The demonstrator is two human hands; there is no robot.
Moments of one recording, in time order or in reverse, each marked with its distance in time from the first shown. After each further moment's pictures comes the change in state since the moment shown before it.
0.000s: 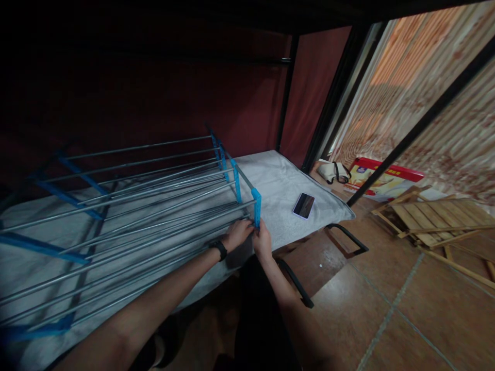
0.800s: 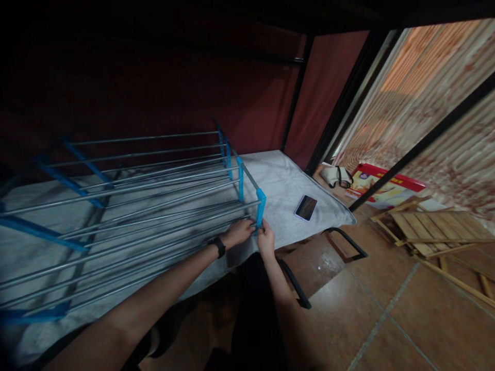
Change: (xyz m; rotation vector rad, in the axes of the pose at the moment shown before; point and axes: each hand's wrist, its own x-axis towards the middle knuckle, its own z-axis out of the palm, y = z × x) left_hand -0.001 -0.008 0.004 -0.083 -0.036 -0.002; right_hand 0.000 -0.008 -0.005 0.153 -0.026 0.103
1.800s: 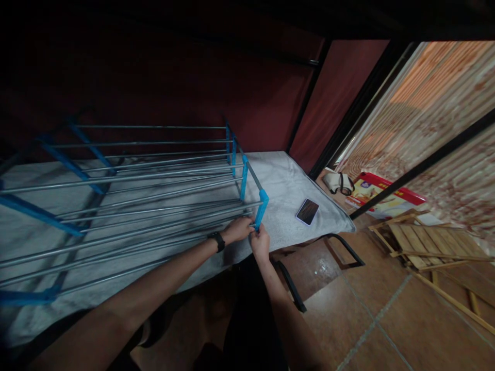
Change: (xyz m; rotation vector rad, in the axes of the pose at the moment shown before) left_hand 0.000 -0.007 -0.005 -0.005 0.004 0.012; right_hand -0.013 0.002 0.011 -0.160 -0.064 0.002
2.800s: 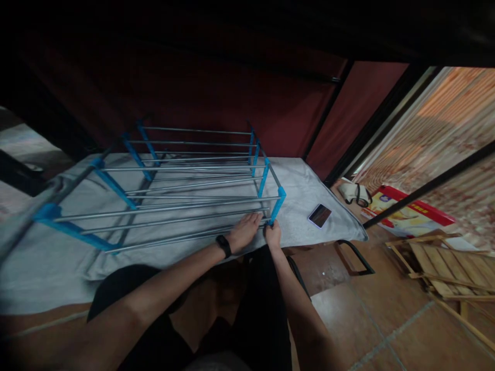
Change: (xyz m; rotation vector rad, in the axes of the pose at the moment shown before) left_hand -0.086 0.014 -0.010 0.239 0.200 0.076; right_hand 0.003 0.010 0.007 0.013 0.037 0.047
